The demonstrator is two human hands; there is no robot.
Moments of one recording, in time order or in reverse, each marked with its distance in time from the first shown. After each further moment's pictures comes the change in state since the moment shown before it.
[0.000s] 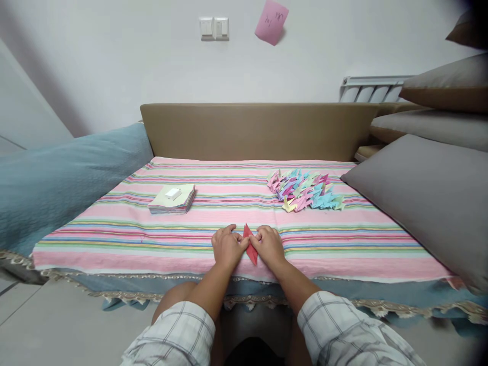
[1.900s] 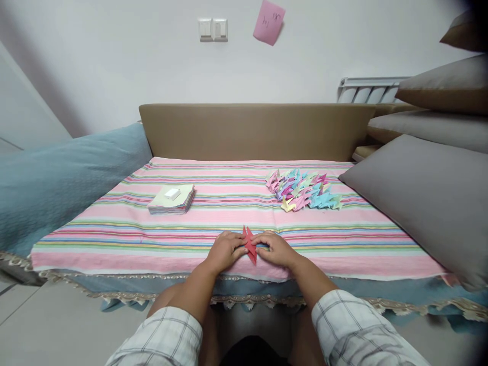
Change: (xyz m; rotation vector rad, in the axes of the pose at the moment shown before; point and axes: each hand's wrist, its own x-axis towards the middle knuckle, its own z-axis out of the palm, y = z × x) left_hand 0.005 -0.029 -0.015 -0.083 -0.292 0.569; right_hand 0.003 0.026 -0.034 0.268 -0.377 -0.446
